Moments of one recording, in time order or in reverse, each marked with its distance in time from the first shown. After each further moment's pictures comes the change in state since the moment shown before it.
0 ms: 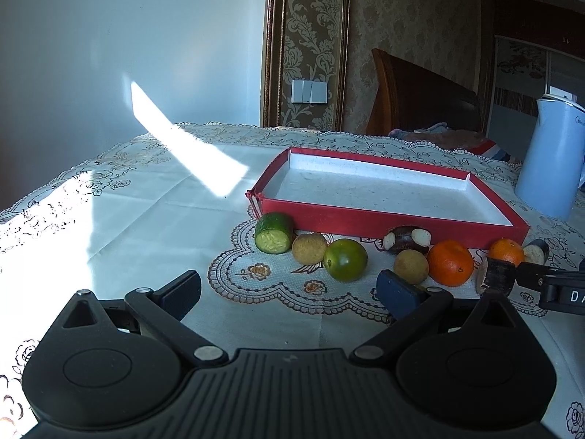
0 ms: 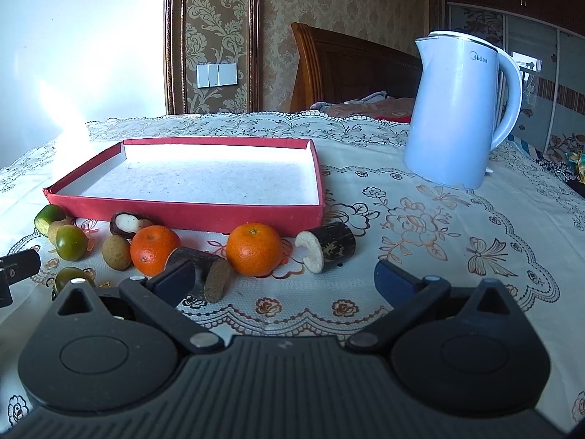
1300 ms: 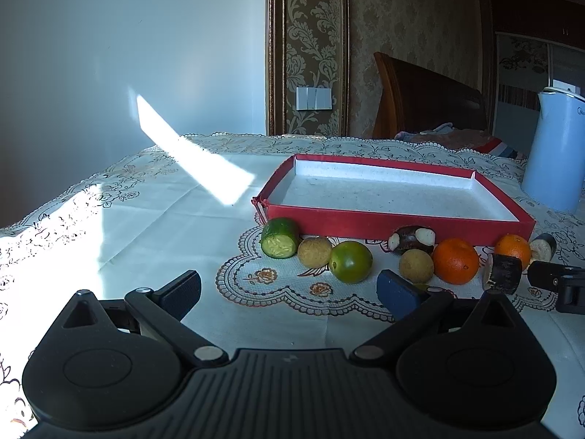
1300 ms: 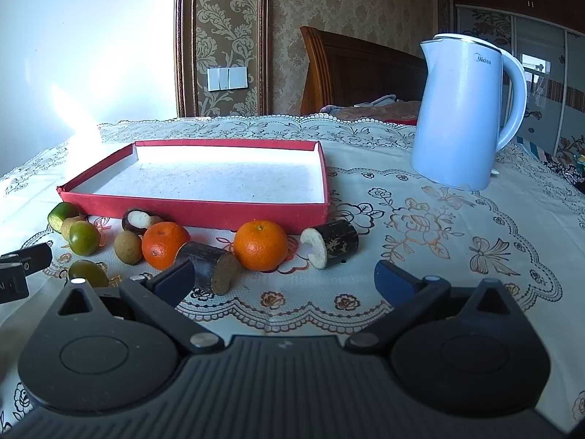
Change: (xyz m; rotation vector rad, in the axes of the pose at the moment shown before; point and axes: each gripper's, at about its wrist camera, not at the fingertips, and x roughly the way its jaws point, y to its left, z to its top) left arm -0.010 -0.004 -0.006 0.040 -0.039 0.041; right arm -0.008 -0.003 -0.004 -0.007 -0.012 0.039
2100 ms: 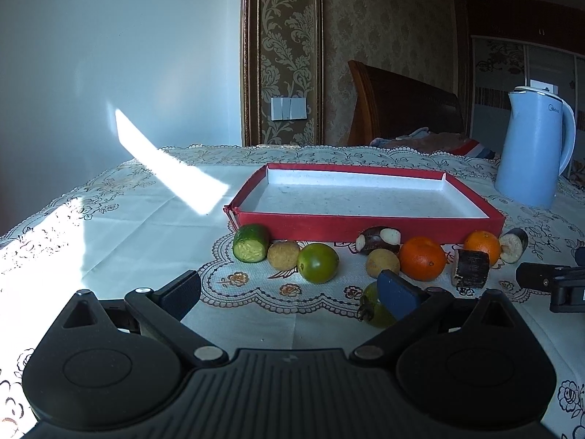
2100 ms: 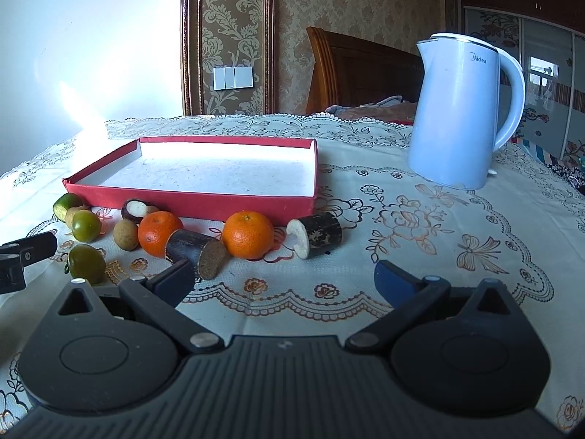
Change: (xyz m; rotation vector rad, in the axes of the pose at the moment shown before) left arm -0.012 -0.013 -0.005 0.042 -0.032 -0.062; right arm -0.013 -0.019 -0.007 -0.019 0.002 0.024
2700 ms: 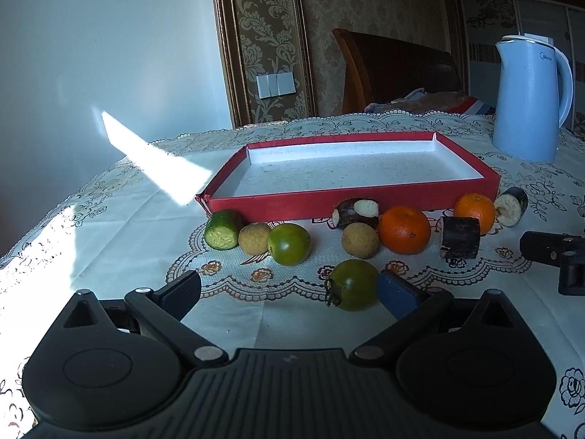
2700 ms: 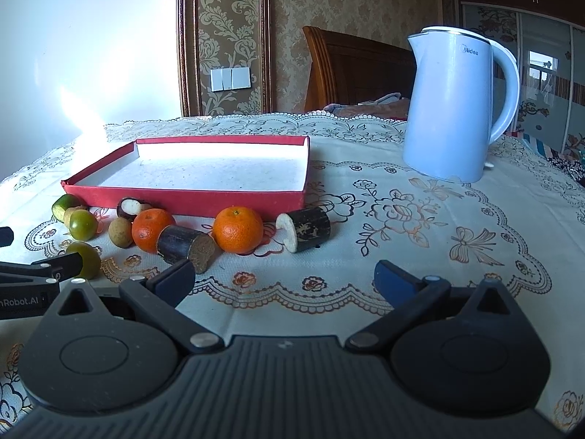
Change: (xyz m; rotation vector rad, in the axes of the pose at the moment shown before) left arm 0.012 -0.037 0.002 0.109 0.092 0.037; right arm -0.001 -0.008 -0.003 0.026 -0.003 0.008
